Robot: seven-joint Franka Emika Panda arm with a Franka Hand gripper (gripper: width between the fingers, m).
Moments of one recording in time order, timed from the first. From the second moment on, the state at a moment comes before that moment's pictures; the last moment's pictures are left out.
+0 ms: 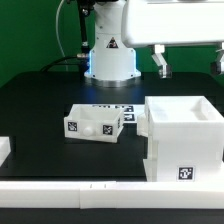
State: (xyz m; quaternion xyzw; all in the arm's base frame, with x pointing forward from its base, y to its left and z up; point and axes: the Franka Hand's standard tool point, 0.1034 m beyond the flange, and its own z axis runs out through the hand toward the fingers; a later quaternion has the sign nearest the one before) arm 0.587 0.102 0.164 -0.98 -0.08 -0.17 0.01
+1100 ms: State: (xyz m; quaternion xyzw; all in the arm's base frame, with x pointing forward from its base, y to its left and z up) arm 0.577 -0.005 0.165 -0.88 -0.45 -0.11 -0.06
